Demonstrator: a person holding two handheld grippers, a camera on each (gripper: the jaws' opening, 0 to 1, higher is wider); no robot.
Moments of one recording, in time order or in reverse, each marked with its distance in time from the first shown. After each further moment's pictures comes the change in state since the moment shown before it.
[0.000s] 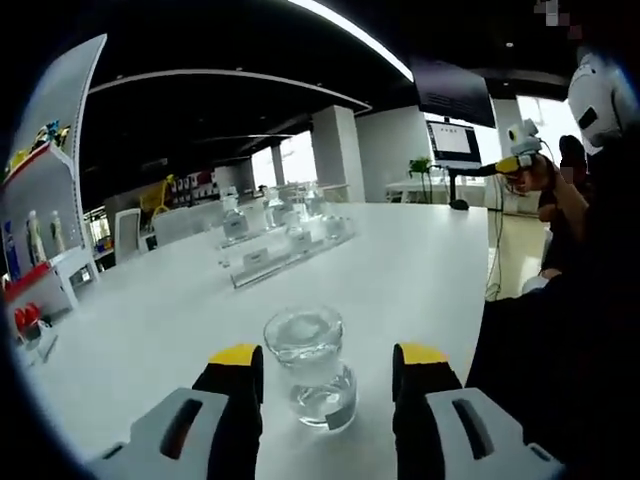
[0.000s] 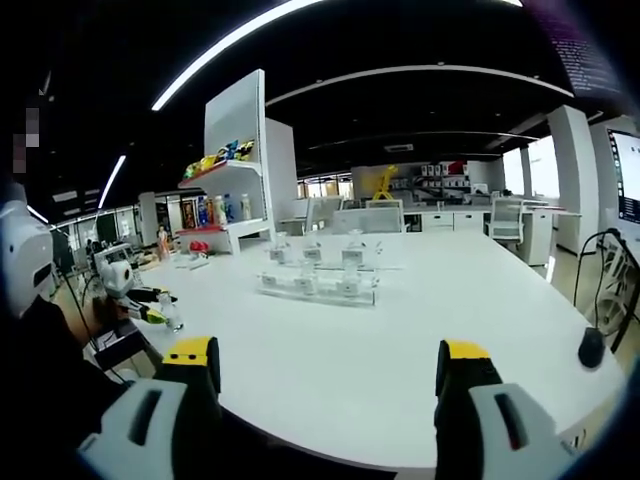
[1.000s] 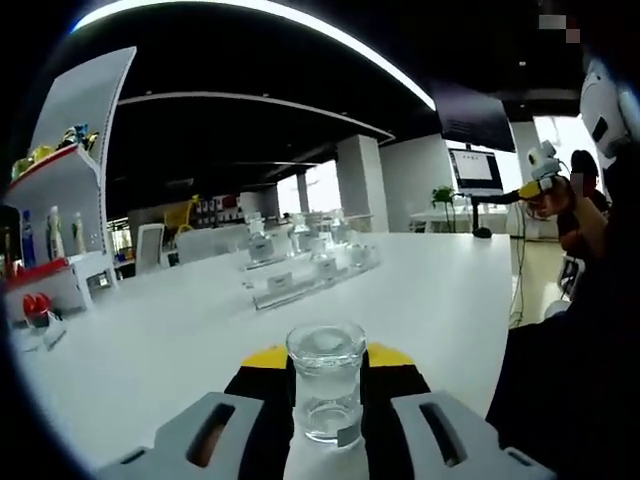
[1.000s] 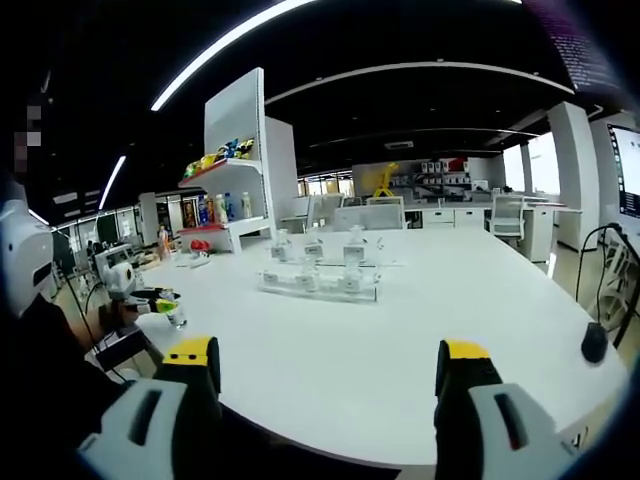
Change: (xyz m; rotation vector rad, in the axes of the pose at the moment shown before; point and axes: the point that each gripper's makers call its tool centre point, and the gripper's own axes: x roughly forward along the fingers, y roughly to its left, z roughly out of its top) left arm 0.004 0.014 0.012 -0.020 -0.138 0.105; right arm -0.001 0.001 -0.006 0.009 0.007 0.003
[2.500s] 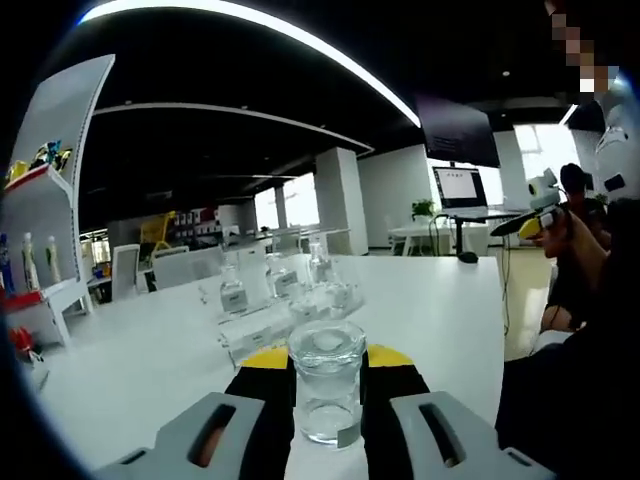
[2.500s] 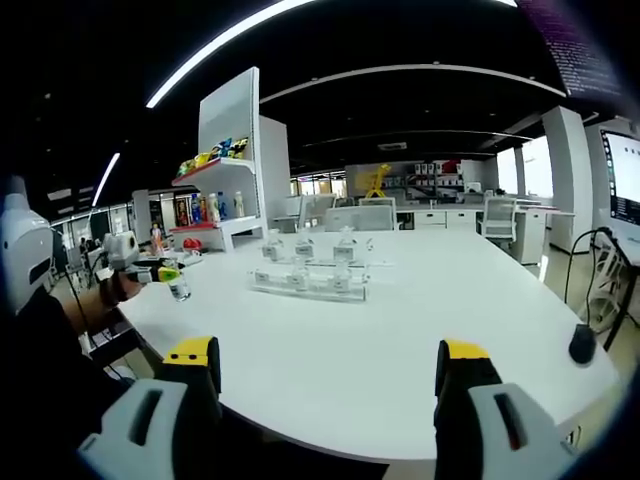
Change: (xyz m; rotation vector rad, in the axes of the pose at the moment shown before) left arm 0.049 -0.011 0.080 -0.004 -0.056 -0.112; right arm -0.009 -0.010 0.002 -0.012 0.001 -0.039
